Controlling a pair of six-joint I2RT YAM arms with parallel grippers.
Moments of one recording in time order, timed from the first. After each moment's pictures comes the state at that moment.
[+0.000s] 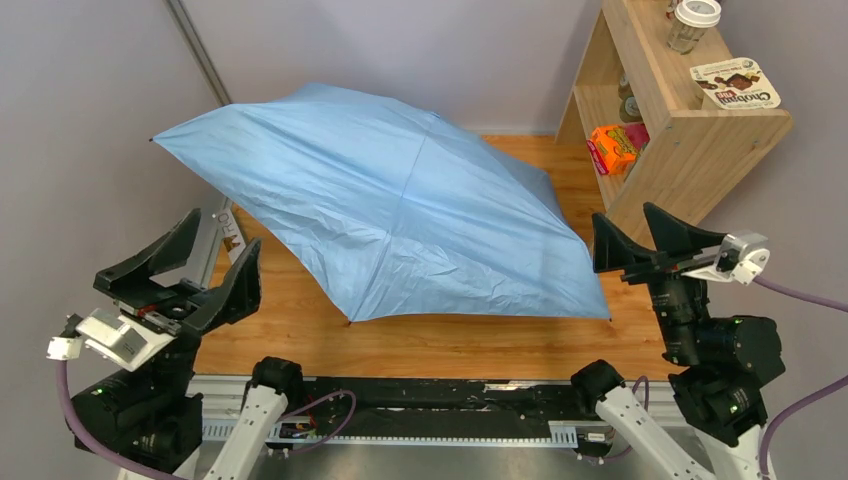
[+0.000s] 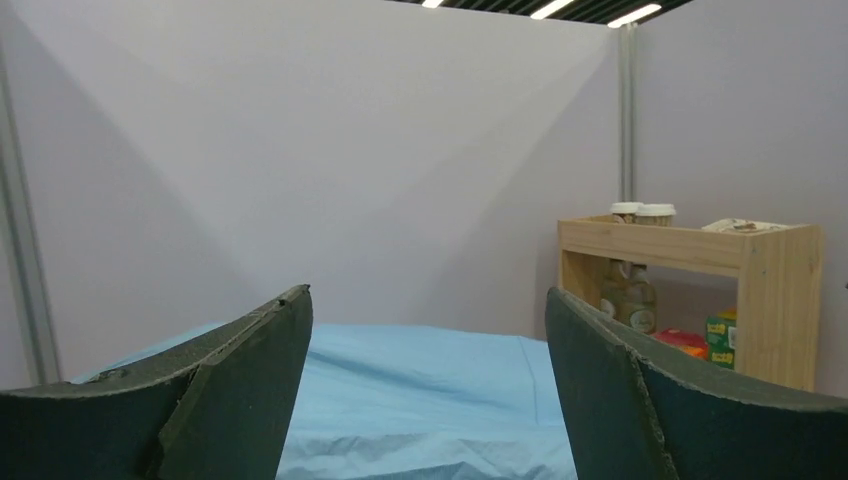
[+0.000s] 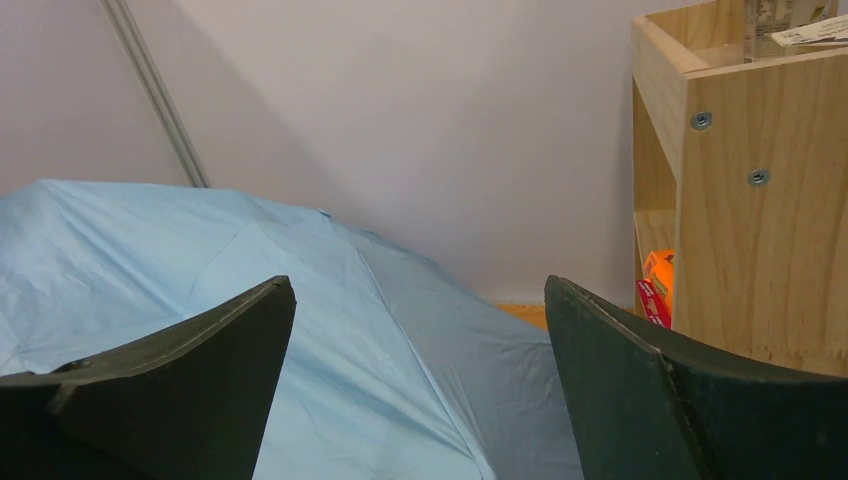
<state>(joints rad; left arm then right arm) -0.24 0.27 1.07 -0.02 0.22 -0.09 0.50 0.34 0.97 -0.23 0.20 0.14</state>
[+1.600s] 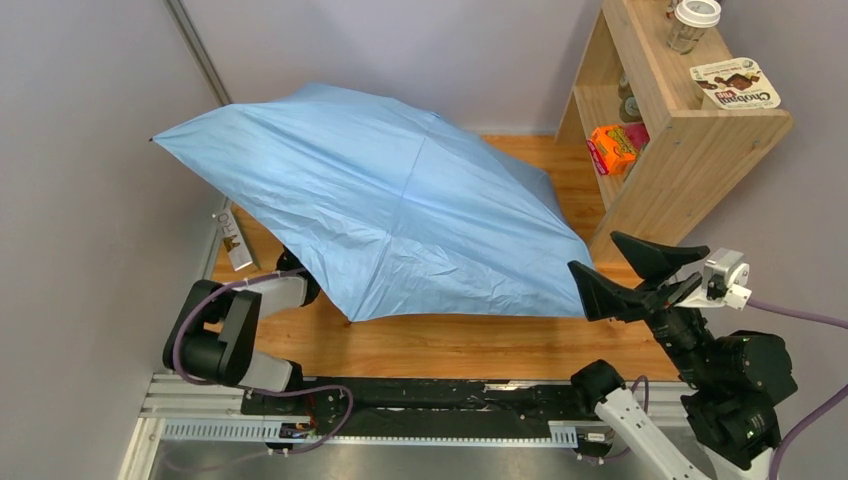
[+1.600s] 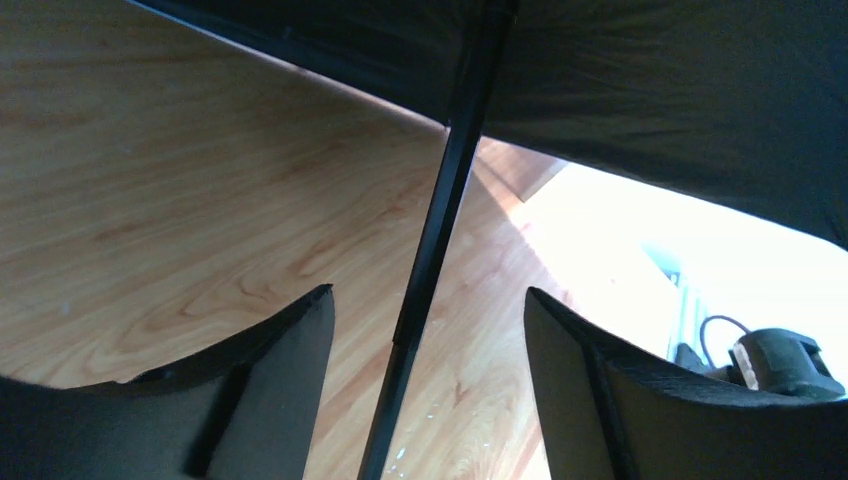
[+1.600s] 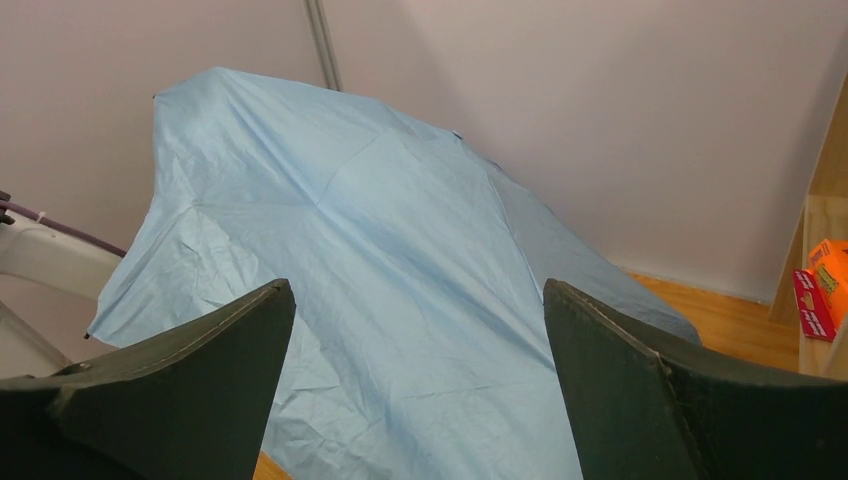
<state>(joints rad) -0.25 1.37 0.46 0.95 0.66 -0.58 0.50 0.25 0.99 -0.37 -0.11 0.20</state>
